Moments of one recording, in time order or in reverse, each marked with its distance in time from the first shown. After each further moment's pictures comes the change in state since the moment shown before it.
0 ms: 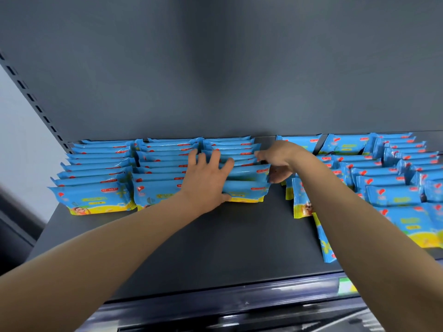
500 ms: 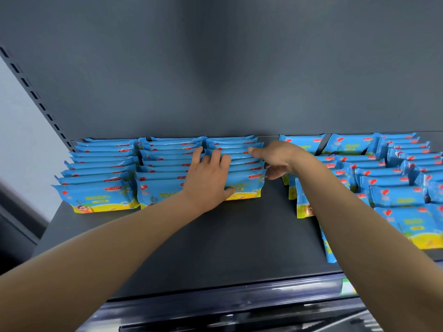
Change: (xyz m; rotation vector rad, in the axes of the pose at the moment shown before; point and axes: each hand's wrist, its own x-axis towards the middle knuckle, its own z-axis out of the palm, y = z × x) left_hand 0.000 -0.002 0.003 -0.034 0.049 -0.029; right_hand -0.001 -0.005 0.008 0.105 -0.055 -0.084
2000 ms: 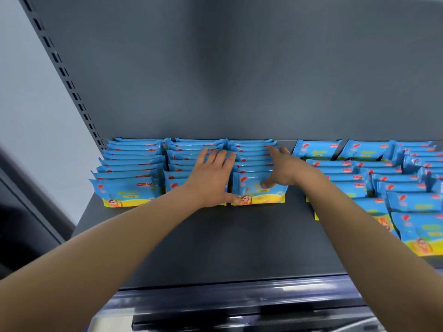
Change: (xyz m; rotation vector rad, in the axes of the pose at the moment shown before) left_hand -0.018 -0.044 -0.015 -0.146 -0.204 0.044; right_hand -0.021 -0.004 0.033 -0.735 0.142 -0.190
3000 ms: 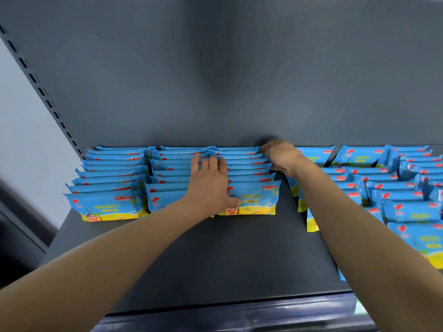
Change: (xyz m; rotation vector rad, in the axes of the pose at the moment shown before) left_hand 0.028 0.027 0.009 0.041 0.088 -0.172; right_hand 0.053 0.020 -0.018 0.865 0.139 0.097
